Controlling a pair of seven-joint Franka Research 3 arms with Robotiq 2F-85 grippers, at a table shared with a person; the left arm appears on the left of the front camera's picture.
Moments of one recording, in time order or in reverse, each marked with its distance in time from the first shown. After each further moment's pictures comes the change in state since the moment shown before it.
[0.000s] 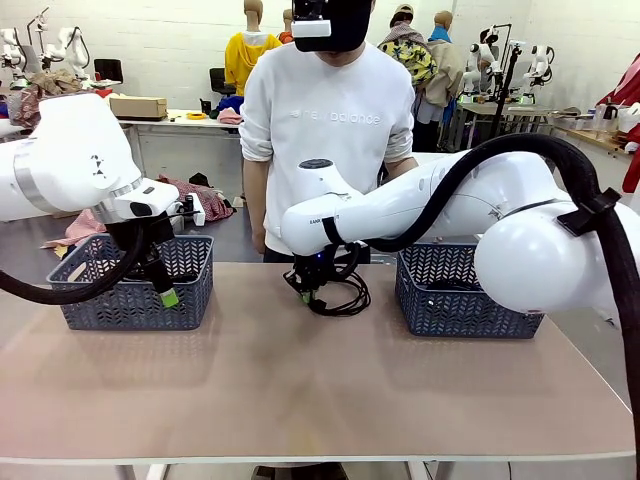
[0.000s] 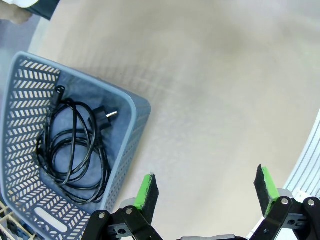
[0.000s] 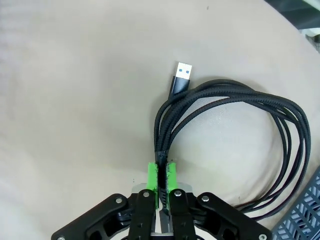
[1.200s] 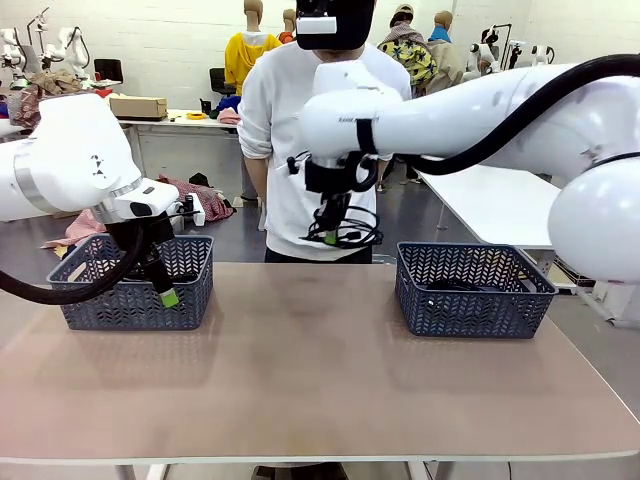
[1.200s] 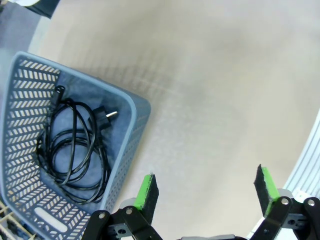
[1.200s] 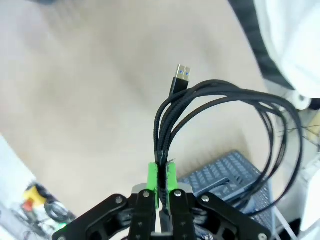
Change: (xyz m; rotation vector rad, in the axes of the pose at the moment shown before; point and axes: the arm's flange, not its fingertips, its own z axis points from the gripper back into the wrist) left arm 0.000 0.000 0.000 0.000 0.000 0.000; right arm -0.027 -0.045 0.199 -0.008 0.049 0.628
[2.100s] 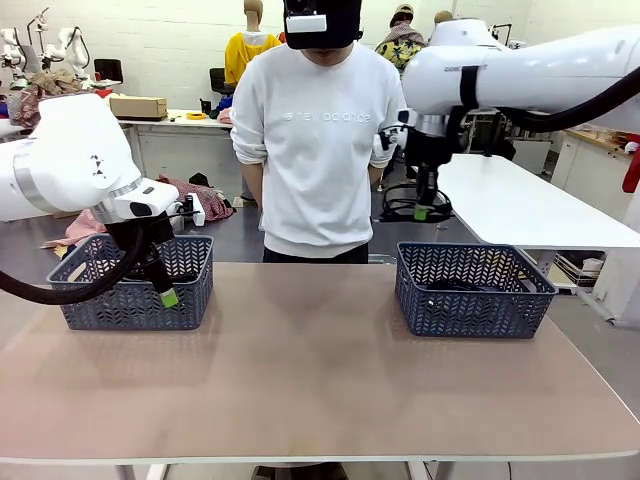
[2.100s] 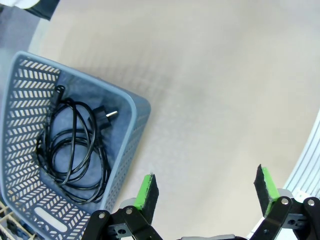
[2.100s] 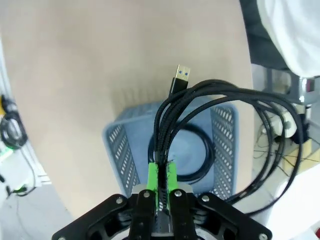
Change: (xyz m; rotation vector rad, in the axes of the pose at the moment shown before) left arm 0.000 0.000 0.000 0.000 0.000 0.001; right arm -0.162 -0.107 0.031 0.045 -0.026 0.329
